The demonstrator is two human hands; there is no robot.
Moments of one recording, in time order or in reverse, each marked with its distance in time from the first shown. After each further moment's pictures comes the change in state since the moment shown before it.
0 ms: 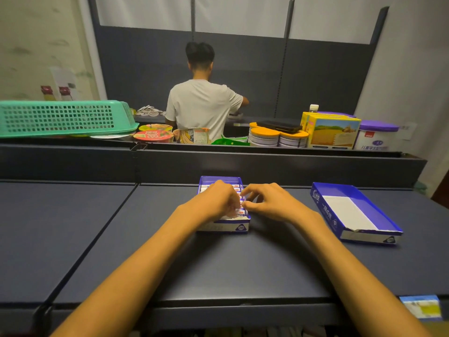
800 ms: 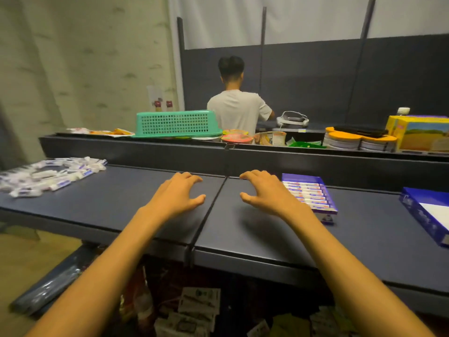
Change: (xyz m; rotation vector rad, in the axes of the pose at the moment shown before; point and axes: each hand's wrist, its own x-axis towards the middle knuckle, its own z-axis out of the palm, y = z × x) left_hand -0.240 -0.129 -0.091 0.312 0.235 -0.476; right_hand 0.017 -0.196 0.074 -0.190 0.114 -0.317
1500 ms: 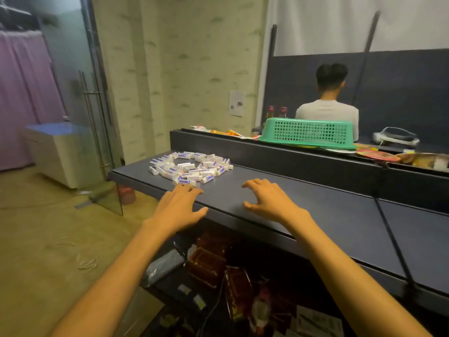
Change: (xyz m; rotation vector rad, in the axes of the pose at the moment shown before) left_hand -0.171 -0.364 -0.060 0.089 -0.025 -0.289; right_hand 0.158 -0.365 0.127 -0.043 -0.096 -0.264
